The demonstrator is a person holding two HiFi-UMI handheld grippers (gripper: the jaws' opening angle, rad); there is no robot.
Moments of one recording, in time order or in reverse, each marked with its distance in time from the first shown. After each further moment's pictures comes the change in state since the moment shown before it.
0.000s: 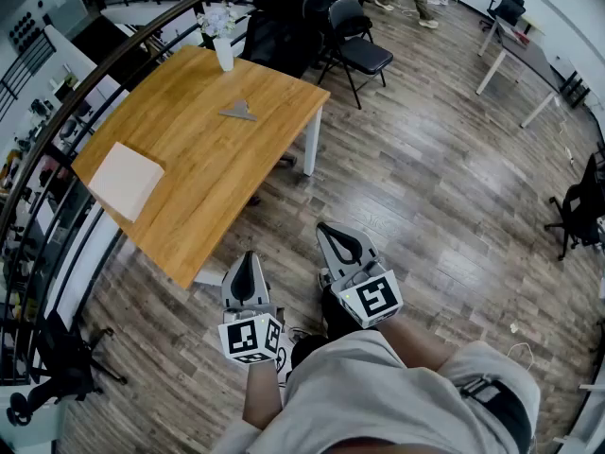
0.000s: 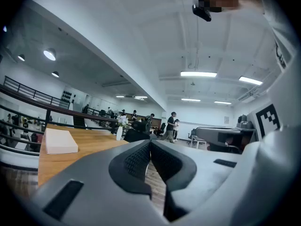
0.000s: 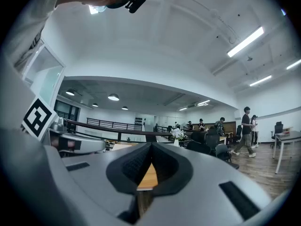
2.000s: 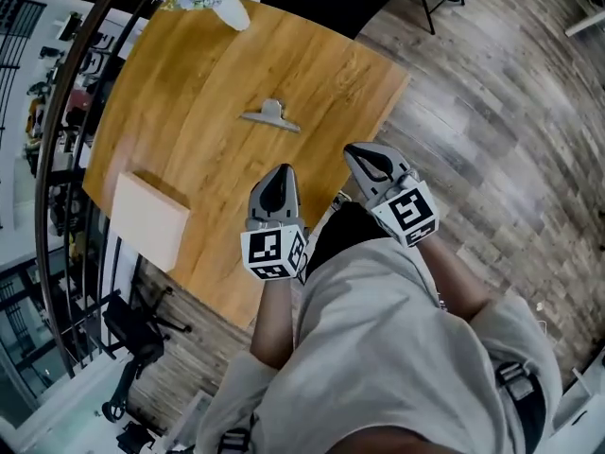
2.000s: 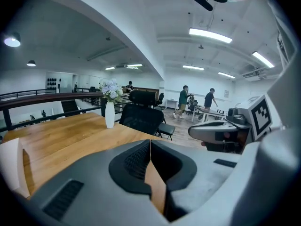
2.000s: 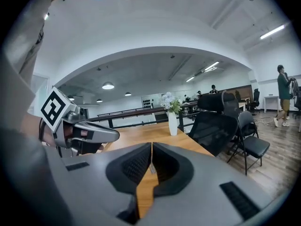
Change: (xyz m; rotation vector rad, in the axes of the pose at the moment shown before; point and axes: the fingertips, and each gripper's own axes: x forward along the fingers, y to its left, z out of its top) left arm 0.500 0.128 -0.064 0.086 0.411 -0.080; right arm 0.409 -0.273 -0.157 0.220 0.296 0.178
